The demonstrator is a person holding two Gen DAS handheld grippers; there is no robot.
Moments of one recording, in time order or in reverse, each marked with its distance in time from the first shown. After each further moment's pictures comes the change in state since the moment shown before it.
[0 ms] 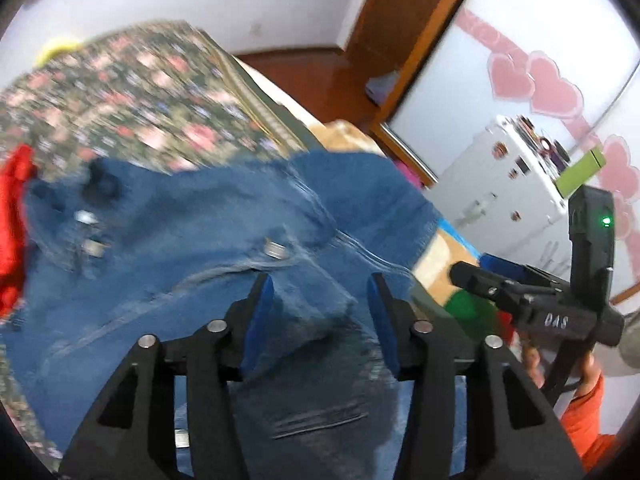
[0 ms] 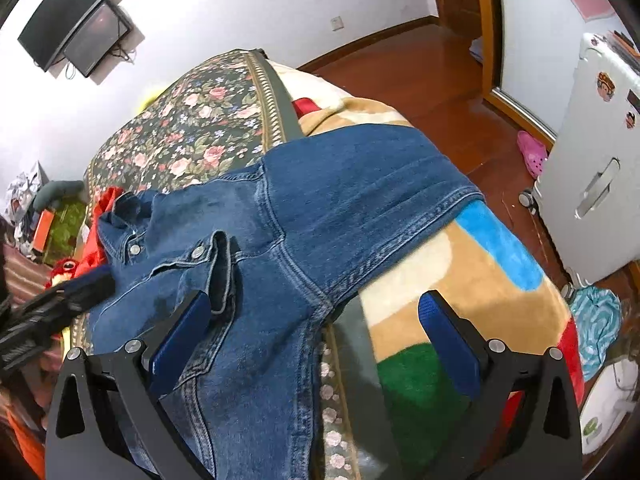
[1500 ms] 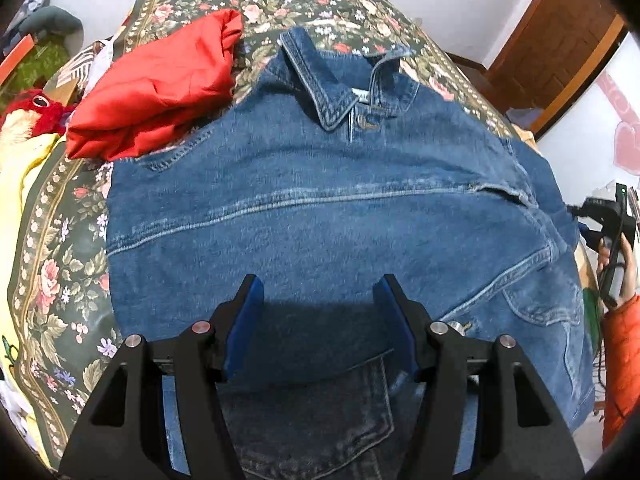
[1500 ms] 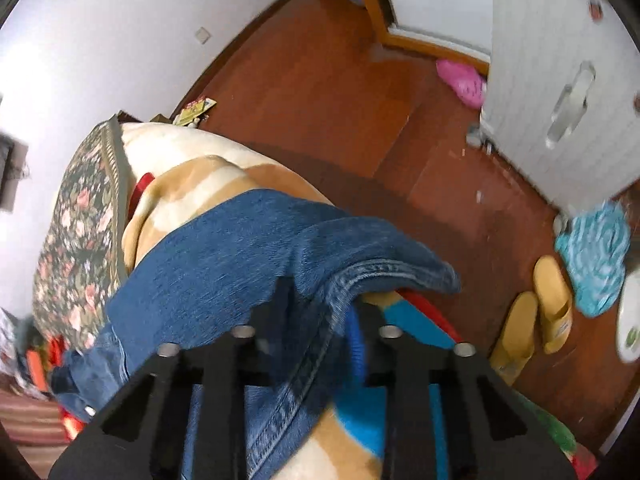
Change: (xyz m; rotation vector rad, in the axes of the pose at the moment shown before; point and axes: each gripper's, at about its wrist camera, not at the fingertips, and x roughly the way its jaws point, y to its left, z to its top) left arm -0.035 0.163 -0.111 -0.355 0.045 0.312; right arm 0.084 -0.113 0.080 0.402 0.020 -0.149
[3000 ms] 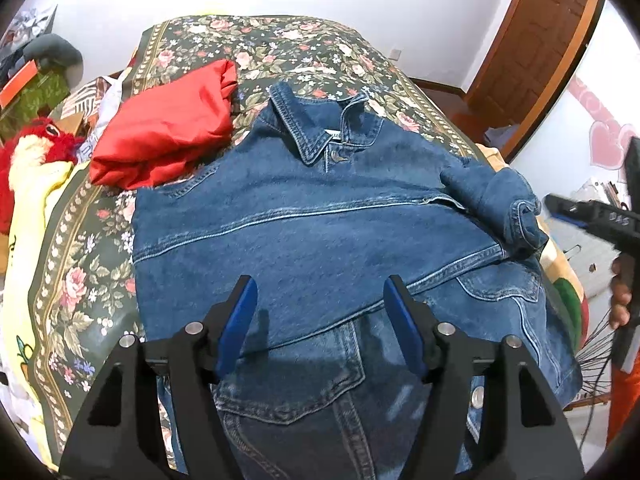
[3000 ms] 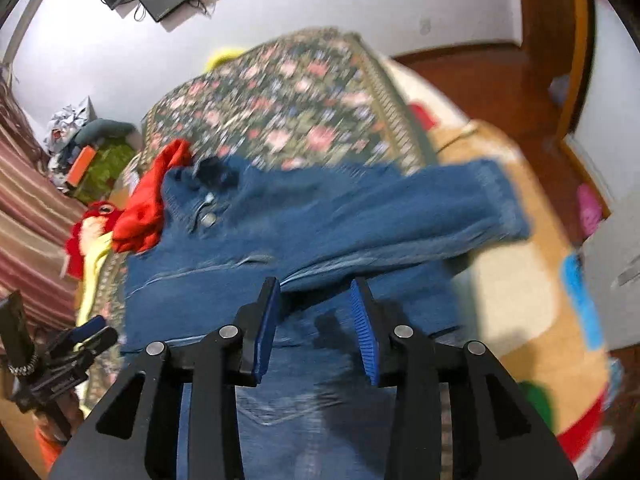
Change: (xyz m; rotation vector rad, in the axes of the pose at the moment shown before) left arm -0.058 -0.012 -0.025 0.052 -0.137 -0.025; right arm -0.109 0.153 -0.143 -0.653 0.009 0.247
